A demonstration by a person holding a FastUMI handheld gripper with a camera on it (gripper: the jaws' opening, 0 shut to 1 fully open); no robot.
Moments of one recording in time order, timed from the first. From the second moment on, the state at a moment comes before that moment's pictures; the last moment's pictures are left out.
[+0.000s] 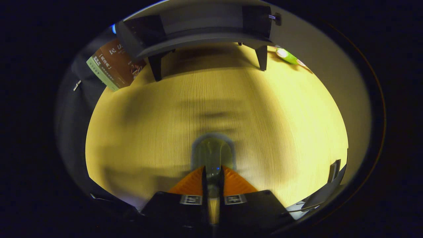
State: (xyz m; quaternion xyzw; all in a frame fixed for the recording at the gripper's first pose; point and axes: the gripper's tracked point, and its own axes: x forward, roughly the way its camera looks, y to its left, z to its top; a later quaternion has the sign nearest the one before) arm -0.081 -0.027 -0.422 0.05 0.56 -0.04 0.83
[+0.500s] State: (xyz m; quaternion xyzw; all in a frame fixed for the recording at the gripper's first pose) arm -0.017 -0.019 -0.315 0.06 0.44 -0.04 0.89
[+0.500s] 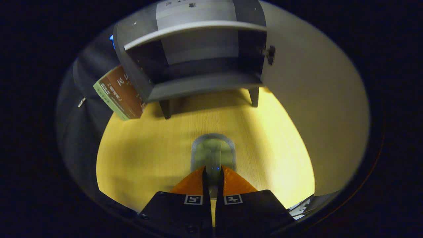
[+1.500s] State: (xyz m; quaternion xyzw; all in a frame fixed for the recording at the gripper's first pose) arm 0.186 0.005 -0.055 -0.02 0.17 -0.02 0.98
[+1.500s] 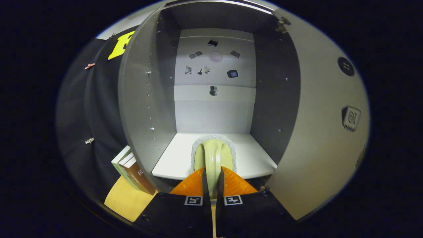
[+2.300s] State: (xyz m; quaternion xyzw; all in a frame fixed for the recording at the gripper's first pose) arm 0.332 -0.003 -0.110 0.00 0.31 -0.04 0.95
